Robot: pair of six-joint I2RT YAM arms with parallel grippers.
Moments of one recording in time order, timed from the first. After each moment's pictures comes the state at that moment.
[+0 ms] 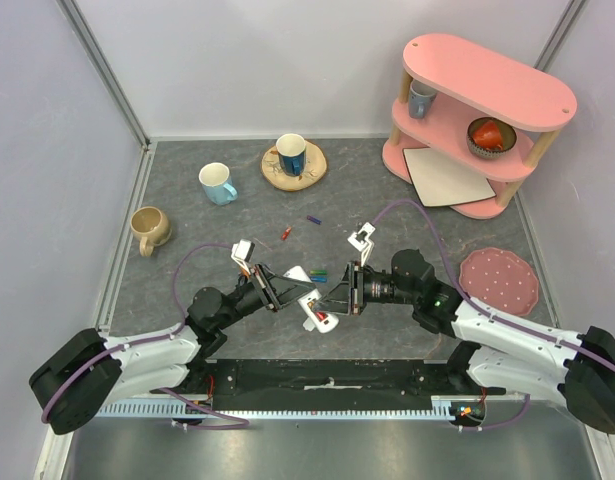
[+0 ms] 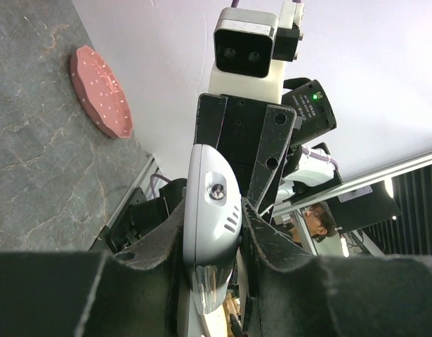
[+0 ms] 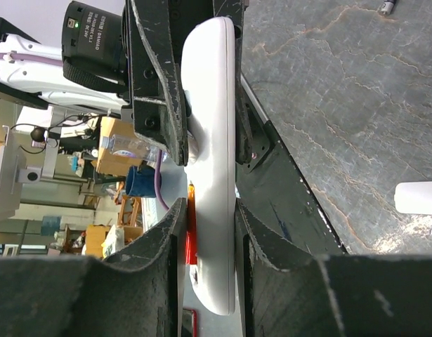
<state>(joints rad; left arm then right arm) -0.83 0.99 0.09 1.15 0.26 -1.33 0.88 1.00 0.49 0.32 -0.53 0.93</state>
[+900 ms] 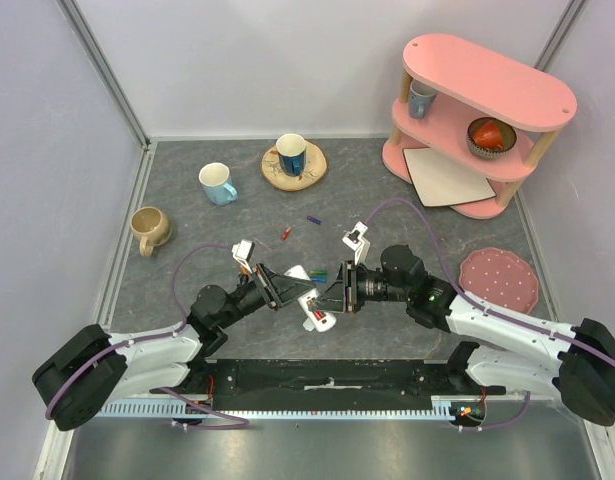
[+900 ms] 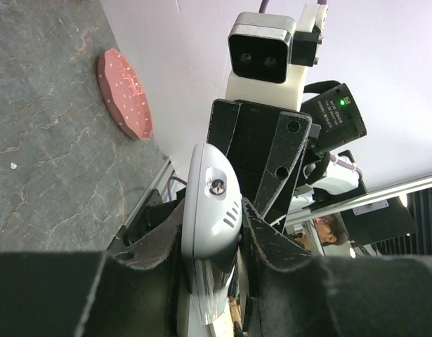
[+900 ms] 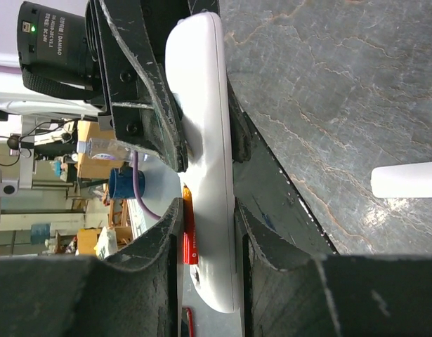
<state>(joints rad) -0.81 1.03 0.08 1.13 0.25 -1.33 0.89 1.07 0.55 0.21 -0.49 0.91</state>
